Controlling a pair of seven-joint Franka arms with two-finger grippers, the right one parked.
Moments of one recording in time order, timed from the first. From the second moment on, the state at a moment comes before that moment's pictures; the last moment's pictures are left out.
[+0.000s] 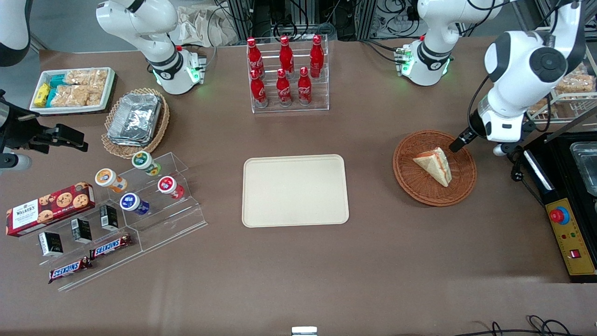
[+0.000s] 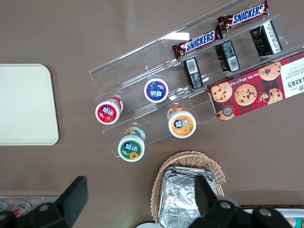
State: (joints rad) arm -0.10 -0.24 0.02 -2.49 0.00 2.26 -0.81
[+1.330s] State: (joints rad) arm -0.10 0.02 0.00 -2.63 0.00 2.67 -0.92
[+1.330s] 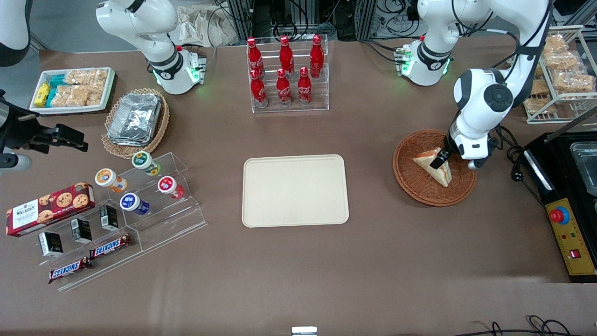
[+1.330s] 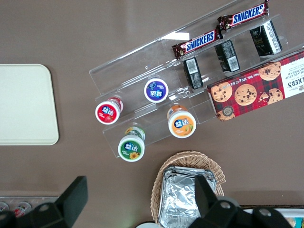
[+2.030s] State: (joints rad) arm -0.10 0.03 -0.03 -2.60 0.00 2.69 -0.94
